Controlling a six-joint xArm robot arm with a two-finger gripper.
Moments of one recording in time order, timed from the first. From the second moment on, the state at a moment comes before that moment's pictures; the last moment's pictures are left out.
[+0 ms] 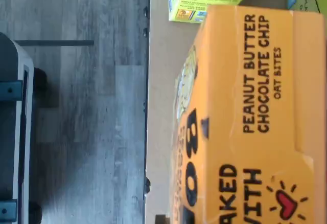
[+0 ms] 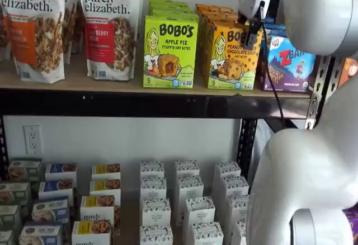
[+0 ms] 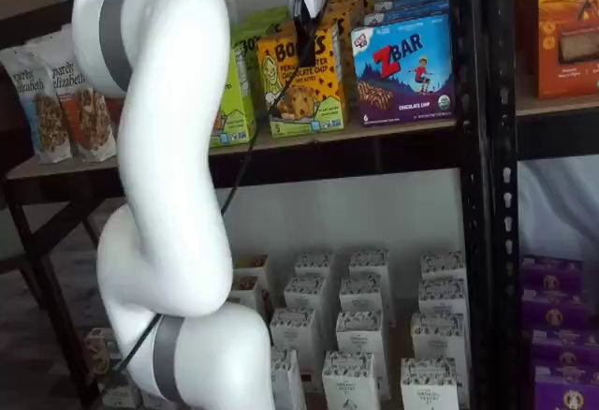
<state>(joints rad) -0.15 -0.06 -1.69 0.13 1.70 -1.69</state>
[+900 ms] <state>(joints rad) -0.15 -0.06 -1.68 0.14 1.70 -1.69</state>
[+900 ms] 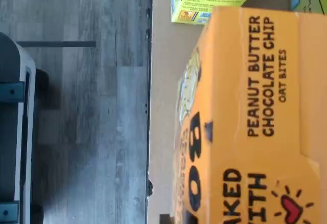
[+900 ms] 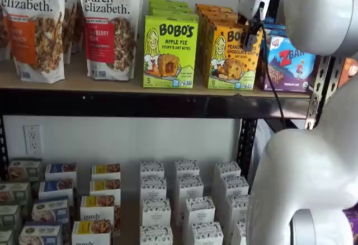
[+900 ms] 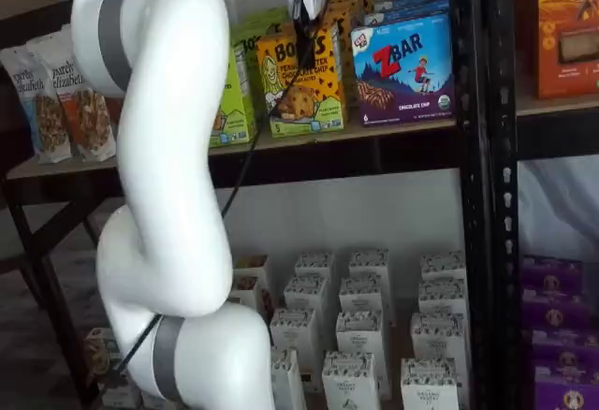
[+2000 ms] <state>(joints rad) -0.14 -0.06 -1.72 0.15 1.75 -1.68</state>
